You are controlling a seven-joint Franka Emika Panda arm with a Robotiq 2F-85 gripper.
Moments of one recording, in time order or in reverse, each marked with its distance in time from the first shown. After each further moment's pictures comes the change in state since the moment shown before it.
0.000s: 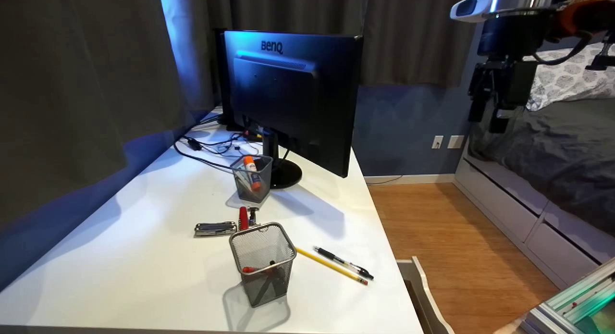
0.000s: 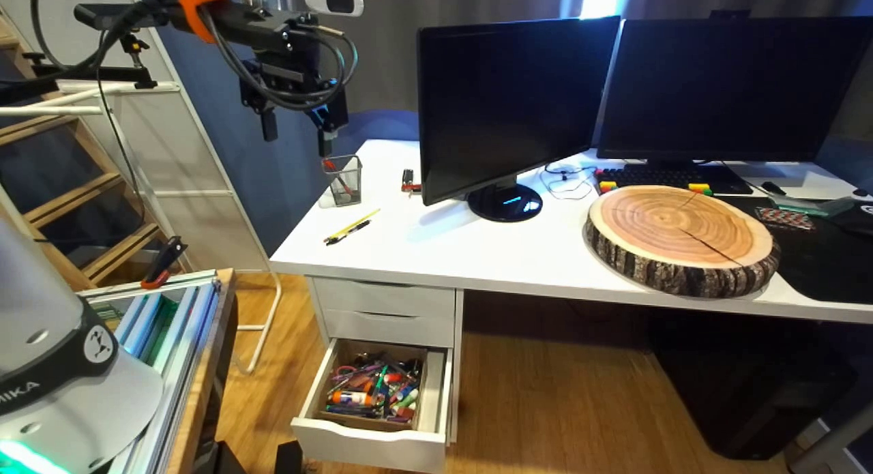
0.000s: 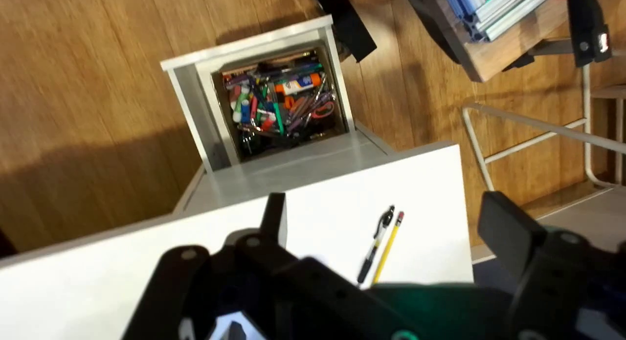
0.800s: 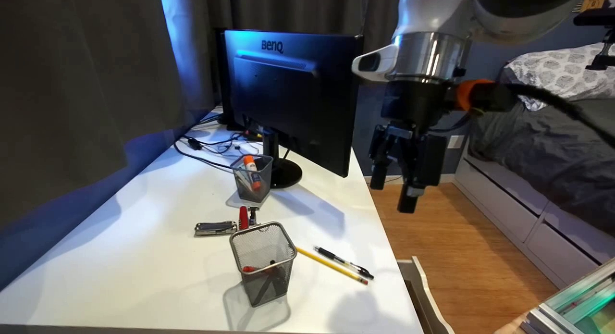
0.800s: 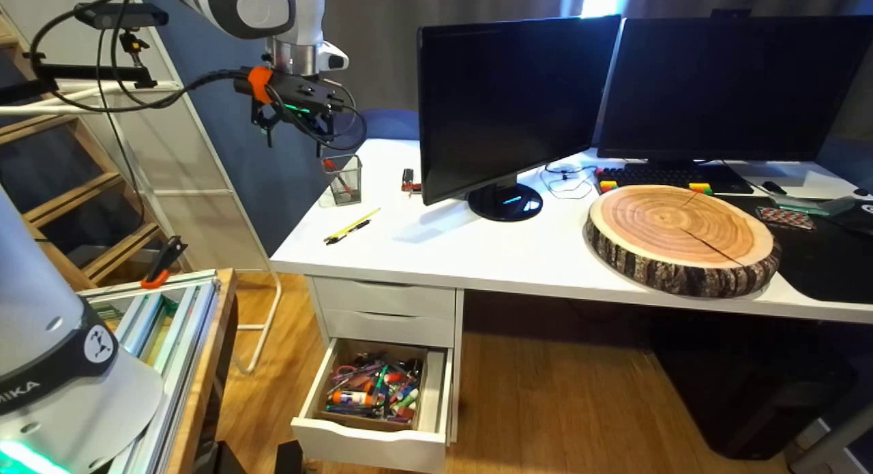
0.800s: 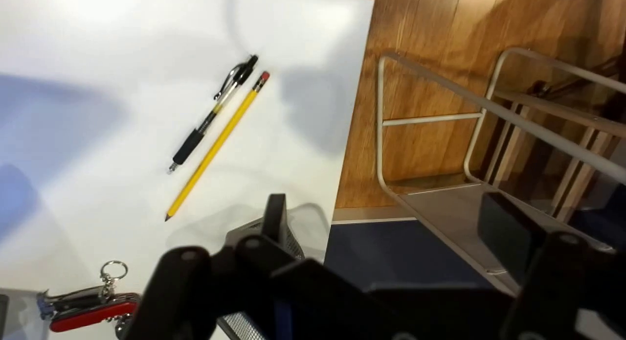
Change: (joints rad) arm 0.253 0.549 0.106 0.250 0.294 0.374 -0.260
